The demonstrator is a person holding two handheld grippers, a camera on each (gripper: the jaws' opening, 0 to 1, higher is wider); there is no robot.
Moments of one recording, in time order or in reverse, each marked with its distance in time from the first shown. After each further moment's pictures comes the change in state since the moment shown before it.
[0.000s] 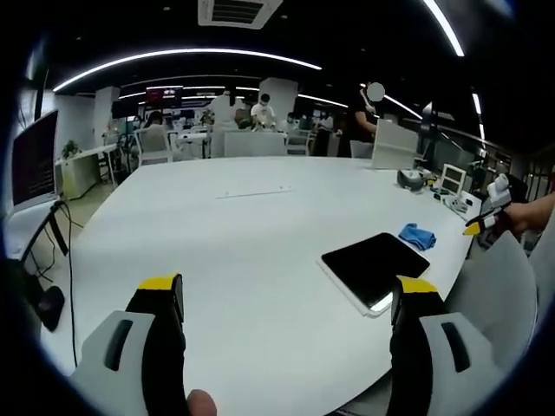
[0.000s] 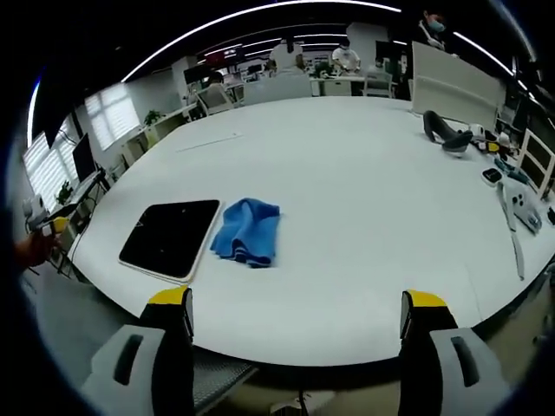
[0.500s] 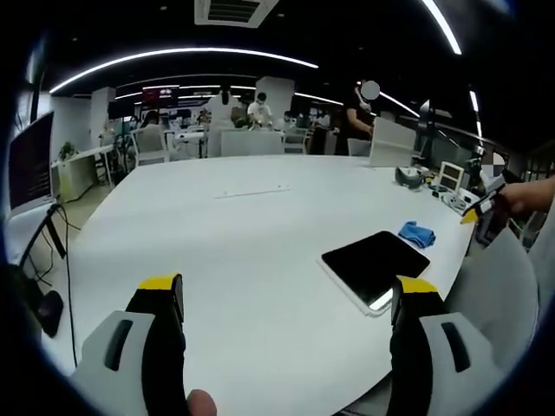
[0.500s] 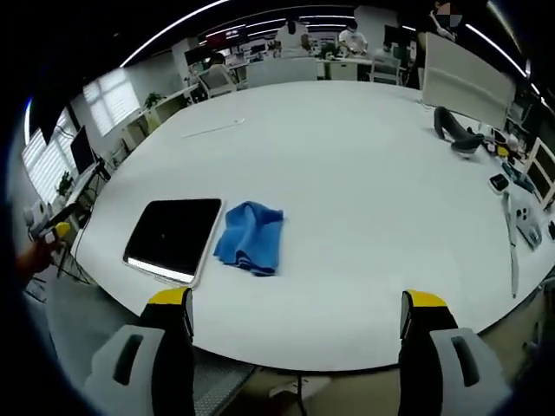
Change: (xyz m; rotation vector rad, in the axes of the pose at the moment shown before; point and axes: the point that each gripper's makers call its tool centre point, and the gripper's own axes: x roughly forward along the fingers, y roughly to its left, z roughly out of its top) left arm 0.006 0.001 0.000 0.014 0.011 -0.017; right arm 0.001 0.000 0.027 -0.019 0.113 0.003
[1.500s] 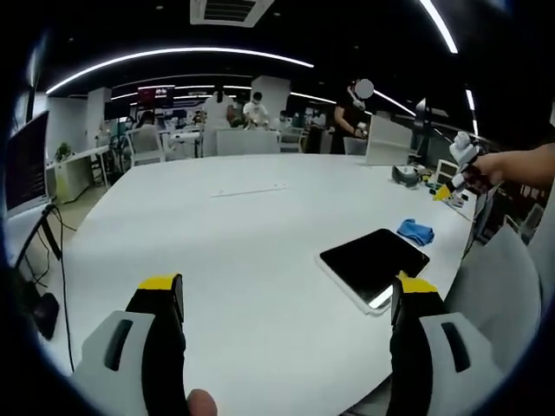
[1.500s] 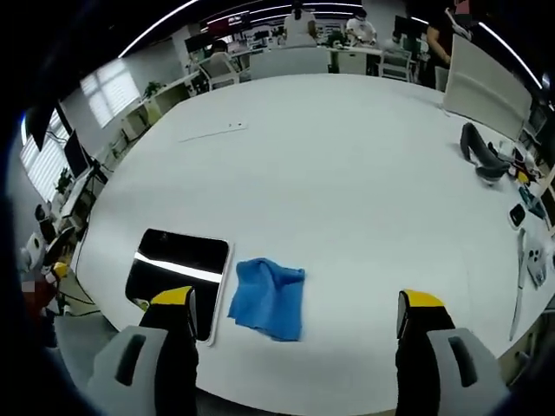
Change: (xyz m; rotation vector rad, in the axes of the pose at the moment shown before) left arm 0.005 0.000 -0.004 0.003 0.004 -0.015; right arm 0.046 0.027 0.073 -0.017 0.069 0.011
